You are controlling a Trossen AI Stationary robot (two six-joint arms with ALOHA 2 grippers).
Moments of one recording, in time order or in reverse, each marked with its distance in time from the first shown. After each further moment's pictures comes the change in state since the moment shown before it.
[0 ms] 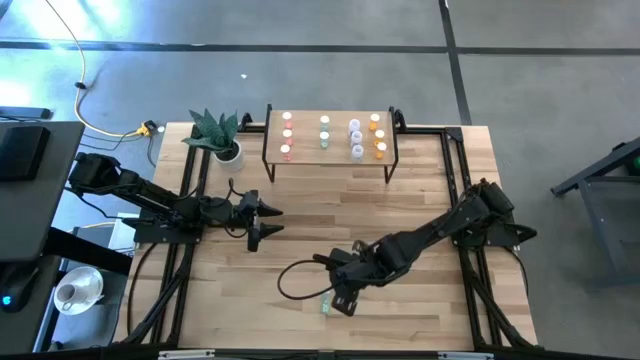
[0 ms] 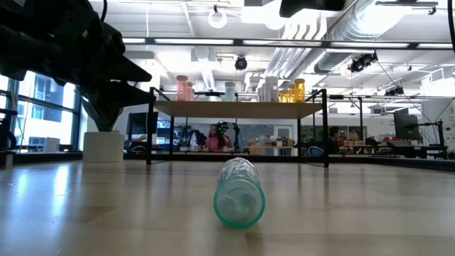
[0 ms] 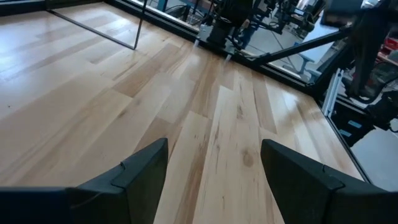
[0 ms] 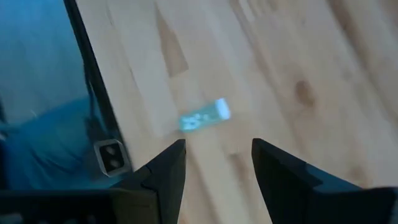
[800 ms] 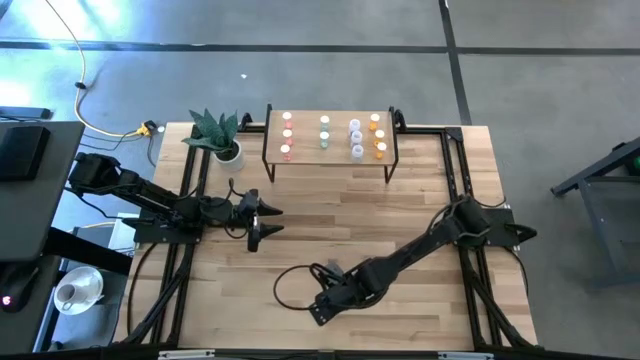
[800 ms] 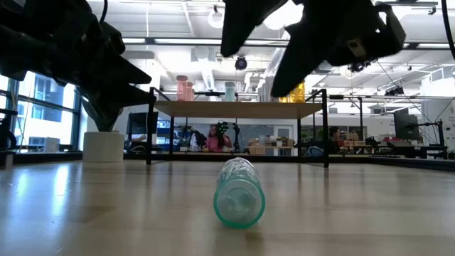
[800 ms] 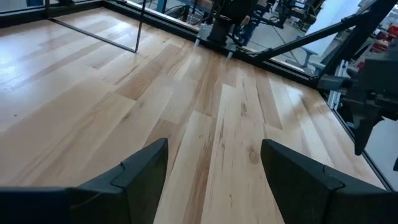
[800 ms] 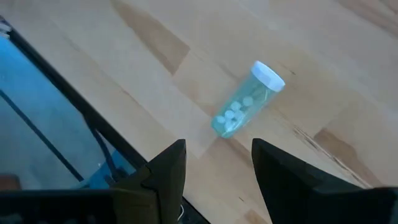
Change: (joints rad) left arm 0.000 0.000 0.000 -0.005 0.000 0.055; right arm 0.032 0.210 0.000 0.202 -0.062 0.594
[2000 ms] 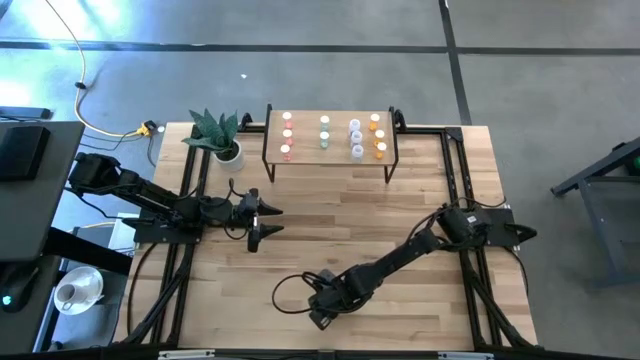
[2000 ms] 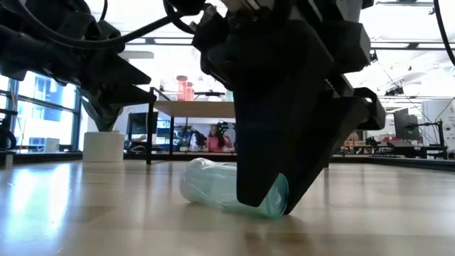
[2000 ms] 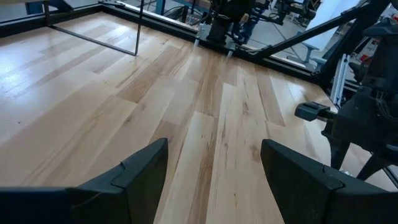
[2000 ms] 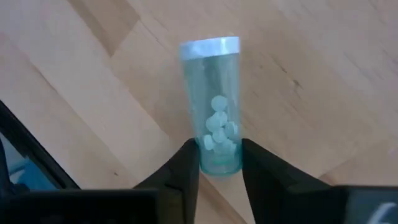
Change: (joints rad) left arm 0.000 0.000 0.000 0.000 0.000 0.045; right arm -0.024 0.157 0.004 0.009 -0.056 -0.171
